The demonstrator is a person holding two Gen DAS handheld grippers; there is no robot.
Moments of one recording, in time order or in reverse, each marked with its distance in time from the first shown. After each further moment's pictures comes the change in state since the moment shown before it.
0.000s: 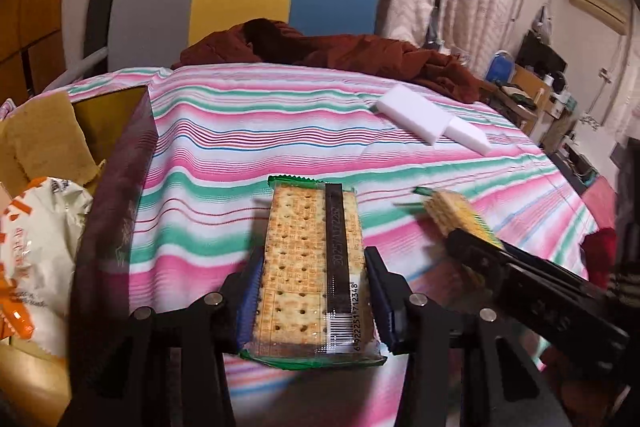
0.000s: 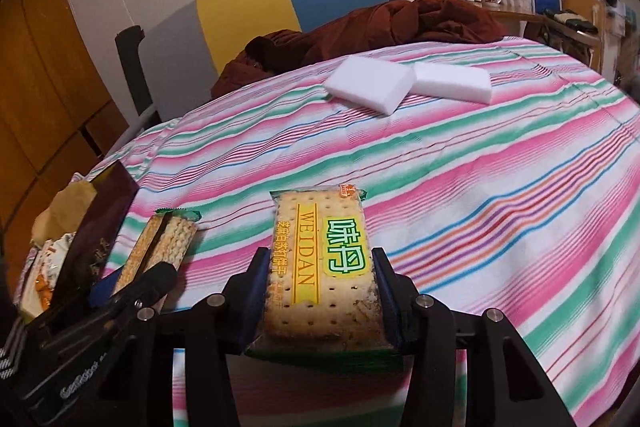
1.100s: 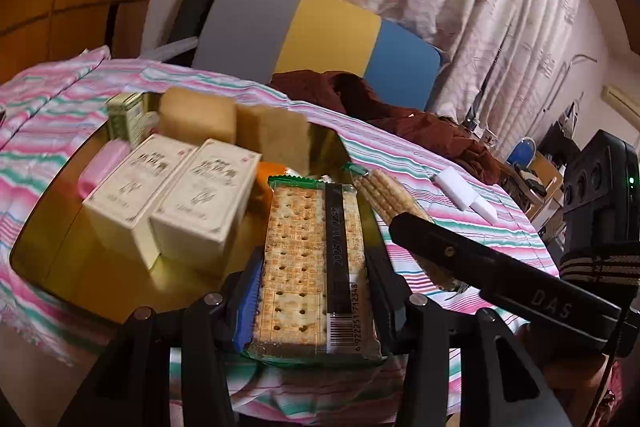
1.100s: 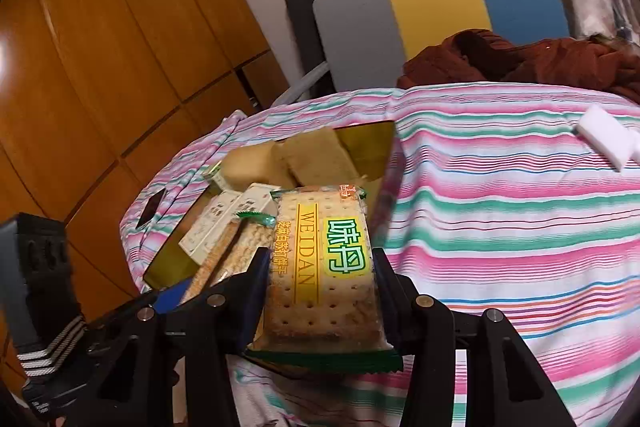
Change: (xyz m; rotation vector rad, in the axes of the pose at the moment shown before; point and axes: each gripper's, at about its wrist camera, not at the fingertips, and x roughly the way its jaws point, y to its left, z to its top) left arm -0.138 0.137 -0.037 -0.287 -0.135 0.028; right arm -0.043 0.202 -0.025 -0.286 0.088 0.468
